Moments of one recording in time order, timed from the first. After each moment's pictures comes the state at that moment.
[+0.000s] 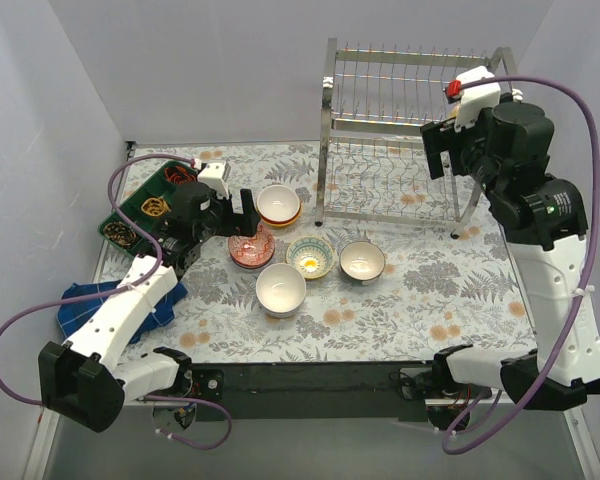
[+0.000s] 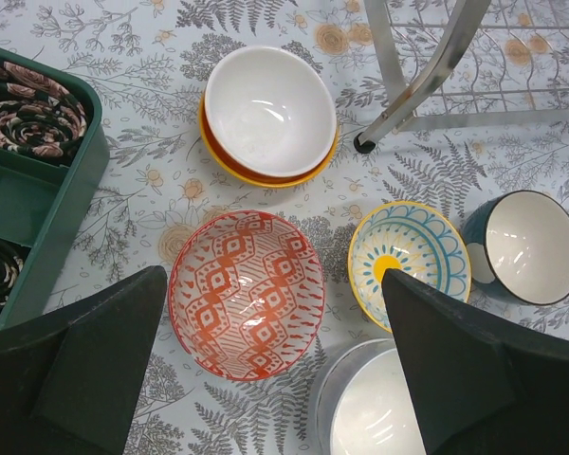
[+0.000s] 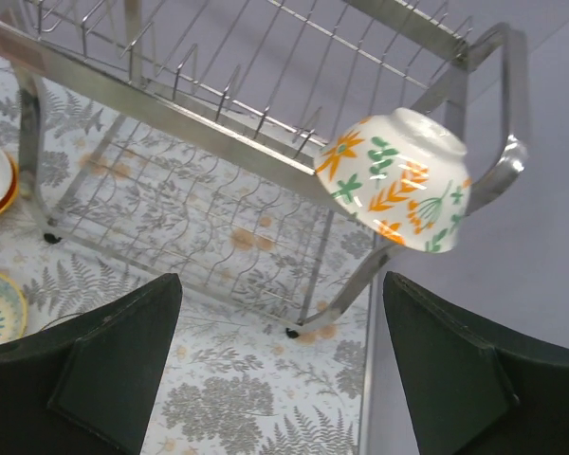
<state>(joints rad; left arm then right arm) -0.38 1.13 0.96 -0.28 0.03 -0.24 0.36 1.22 1.83 -0.89 0.21 -0.26</state>
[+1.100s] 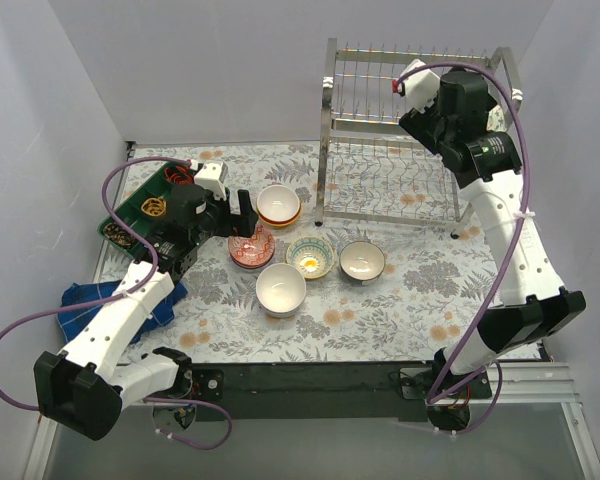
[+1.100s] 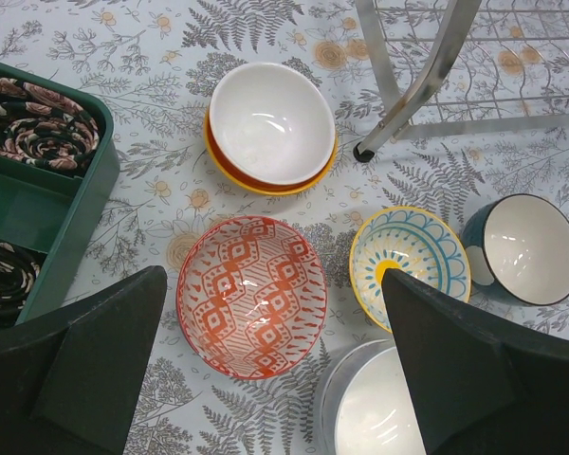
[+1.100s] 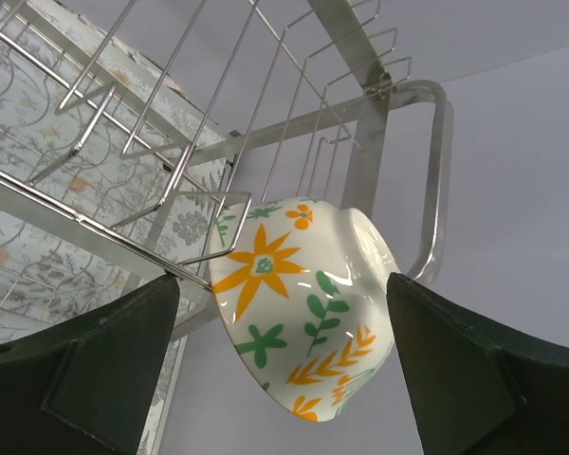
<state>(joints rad) -0.38 1.08 0.94 -0.27 0.03 -0.22 0.32 1.53 1.92 -0.73 0.43 -0.79</state>
